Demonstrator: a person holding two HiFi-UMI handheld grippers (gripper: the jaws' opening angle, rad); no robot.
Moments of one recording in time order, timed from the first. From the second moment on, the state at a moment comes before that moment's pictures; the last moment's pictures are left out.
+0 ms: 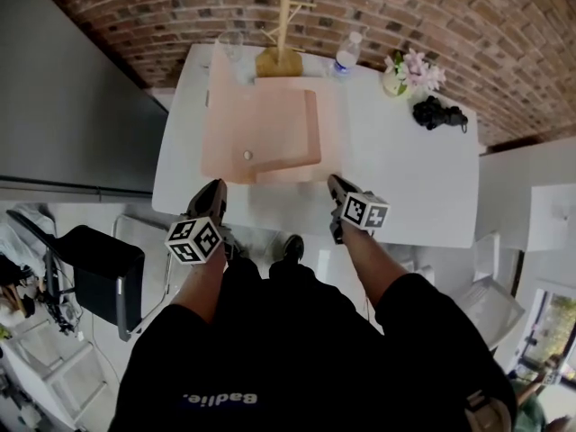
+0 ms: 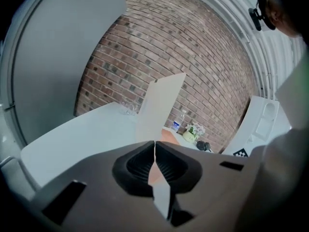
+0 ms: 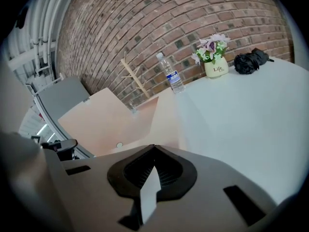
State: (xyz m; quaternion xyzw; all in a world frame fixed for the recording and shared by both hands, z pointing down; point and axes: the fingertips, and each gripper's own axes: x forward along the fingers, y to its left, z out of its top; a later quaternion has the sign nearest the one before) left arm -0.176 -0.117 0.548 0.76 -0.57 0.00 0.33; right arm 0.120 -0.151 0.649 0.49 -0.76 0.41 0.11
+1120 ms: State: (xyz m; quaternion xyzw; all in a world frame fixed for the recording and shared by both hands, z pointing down) left arm -0.271 -0.111 0.648 0.60 -0.65 -0.06 0.46; right arm 0.119 -0.151 0.648 0.50 -0.75 0.41 0.10
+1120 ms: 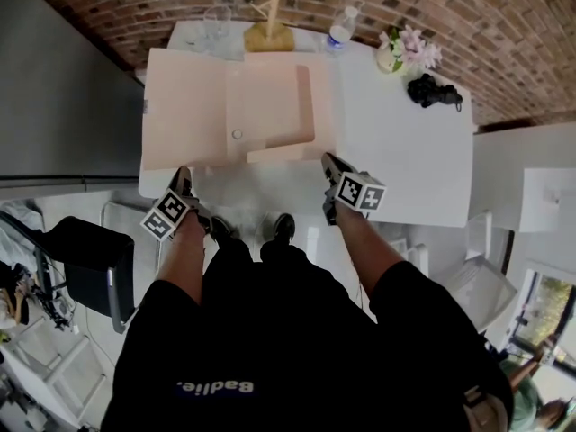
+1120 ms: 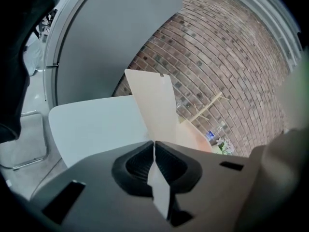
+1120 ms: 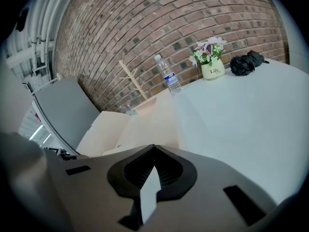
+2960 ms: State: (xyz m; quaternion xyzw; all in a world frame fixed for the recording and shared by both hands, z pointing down) left arm -0.144 -0.098 0.538 0.80 -0.45 -0.03 0.40; right arm 0.130 -0.134 0.558 0.50 -0.77 0.39 0.04
